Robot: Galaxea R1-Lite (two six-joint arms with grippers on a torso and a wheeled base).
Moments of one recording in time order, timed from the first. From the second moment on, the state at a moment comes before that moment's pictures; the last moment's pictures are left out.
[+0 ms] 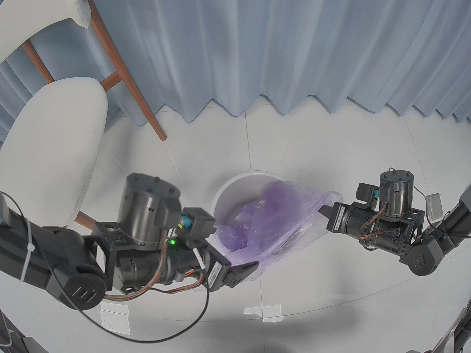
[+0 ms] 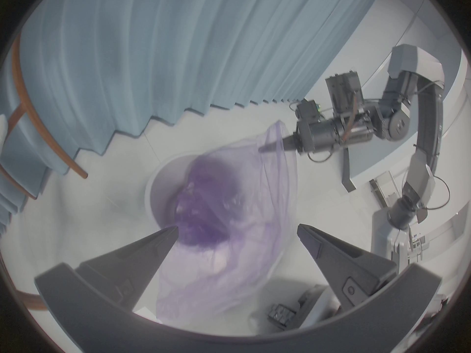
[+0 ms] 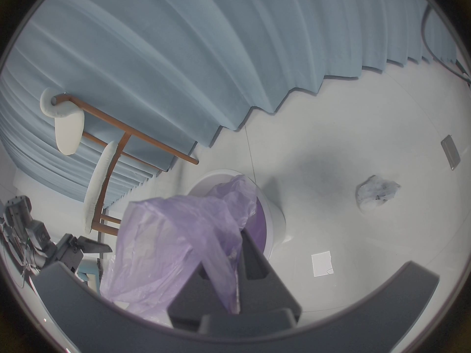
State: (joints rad) left arm -0.73 1.74 -0.76 -0.46 -0.07 0.07; right arm 0.45 1.87 -0.62 -0.87 0.07 0.46
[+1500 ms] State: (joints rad) left arm -0.51 1.99 -1.09 -0.41 -0.30 0.03; right arm 0.32 1.88 -0.73 -0.86 0.31 0.31
